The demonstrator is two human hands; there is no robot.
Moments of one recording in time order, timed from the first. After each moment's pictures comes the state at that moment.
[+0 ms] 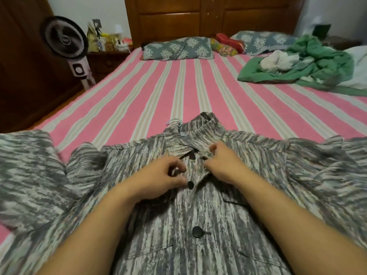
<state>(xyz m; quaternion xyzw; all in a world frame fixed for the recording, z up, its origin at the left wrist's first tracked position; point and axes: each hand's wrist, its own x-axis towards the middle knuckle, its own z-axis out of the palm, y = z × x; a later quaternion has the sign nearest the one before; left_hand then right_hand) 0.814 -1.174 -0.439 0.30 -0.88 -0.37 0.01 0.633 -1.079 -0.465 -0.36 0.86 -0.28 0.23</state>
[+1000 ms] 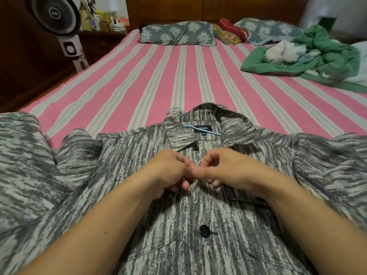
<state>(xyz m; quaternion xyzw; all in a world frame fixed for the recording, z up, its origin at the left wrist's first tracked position) 0.795 -1.162 -0.446 0.41 -0.67 -0.62 0.02 0.661 -1.051 -0.429 -0.42 0.77 -0.27 0.41</state>
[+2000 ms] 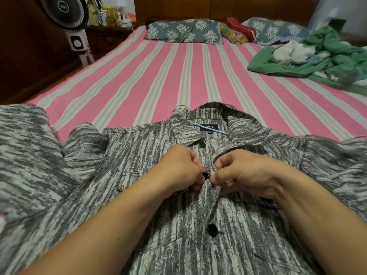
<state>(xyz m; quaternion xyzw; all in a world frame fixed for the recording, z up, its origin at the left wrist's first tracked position) 0.792 -1.151 -0.446 0.41 -0.75 -0.51 0.05 0.656 -1.047 -0.432 -0.32 0.69 -0.36 0.54</state>
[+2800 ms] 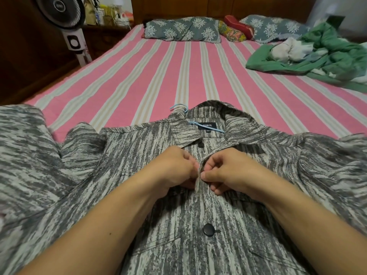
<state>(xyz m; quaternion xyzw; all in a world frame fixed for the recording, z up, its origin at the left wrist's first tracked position) 0.795 -1.161 -0.452 0.41 -0.69 -0.59 0.04 0.669 -1.053 -0.444 -0.35 0.78 -0.31 0.42</state>
